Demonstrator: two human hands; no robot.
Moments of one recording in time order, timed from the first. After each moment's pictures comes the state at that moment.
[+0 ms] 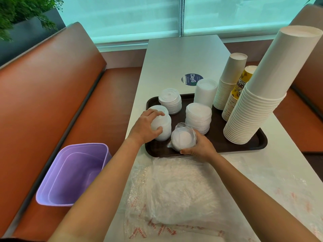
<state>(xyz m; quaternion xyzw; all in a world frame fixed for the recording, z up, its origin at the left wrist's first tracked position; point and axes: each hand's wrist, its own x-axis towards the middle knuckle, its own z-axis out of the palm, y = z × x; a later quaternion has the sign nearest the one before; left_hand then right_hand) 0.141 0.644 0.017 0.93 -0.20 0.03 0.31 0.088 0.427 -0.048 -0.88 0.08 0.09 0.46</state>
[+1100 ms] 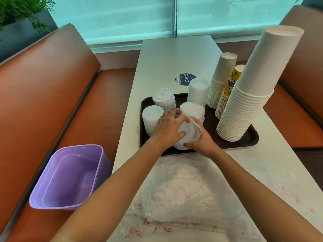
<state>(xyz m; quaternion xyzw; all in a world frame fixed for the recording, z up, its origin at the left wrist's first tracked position) 0.101 0.565 0.045 0.94 -0.28 0.03 0.17 0.069 0.418 -0.009 -0.75 -0.02 0.05 0.66</state>
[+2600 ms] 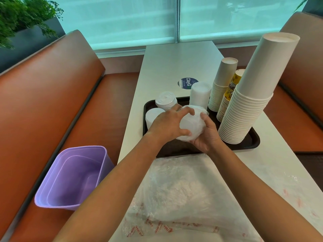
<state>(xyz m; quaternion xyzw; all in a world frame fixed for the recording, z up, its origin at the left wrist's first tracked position) 0.094 0.569 0.091 0.94 -0.30 0.00 0.17 0.077 0.428 0.023 -0.34 0.05 0.14 0.93</state>
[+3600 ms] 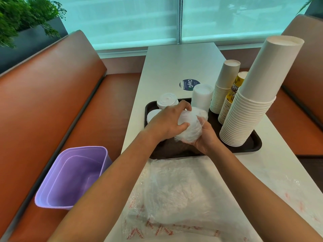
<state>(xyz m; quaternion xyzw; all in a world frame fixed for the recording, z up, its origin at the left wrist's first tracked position) 0.098 0.579 0.103 0.91 -0.32 0.00 0.25 0.086 0.435 0.024 -0.39 0.12 0.11 0.90</state>
